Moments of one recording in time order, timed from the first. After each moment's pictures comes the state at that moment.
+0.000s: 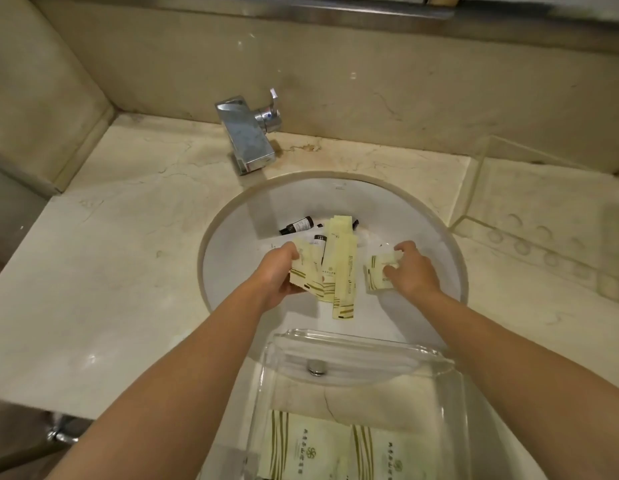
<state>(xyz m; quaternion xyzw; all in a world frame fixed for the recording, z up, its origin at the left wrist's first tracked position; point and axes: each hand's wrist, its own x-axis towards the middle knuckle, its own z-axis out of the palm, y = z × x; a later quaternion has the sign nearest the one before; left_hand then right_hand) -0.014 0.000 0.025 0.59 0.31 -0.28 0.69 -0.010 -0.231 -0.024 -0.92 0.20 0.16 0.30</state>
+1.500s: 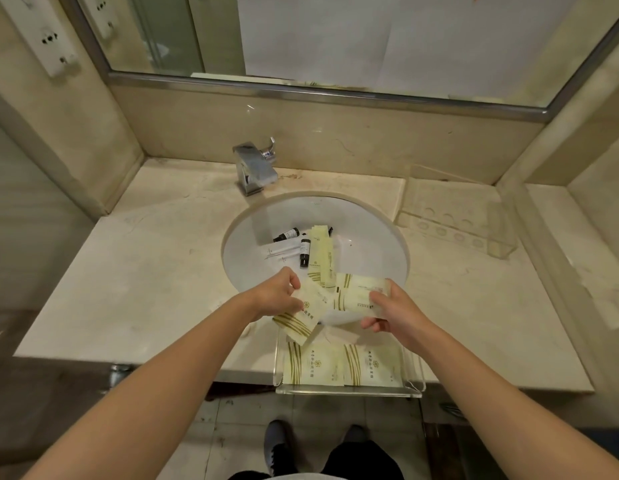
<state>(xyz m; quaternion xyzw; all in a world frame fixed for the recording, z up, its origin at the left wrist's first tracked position) -0.131 0.042 0.097 0.83 -0.03 -0.37 0.42 -0.195 -0.190 0.105 -0.70 0.24 0.20 0.64</state>
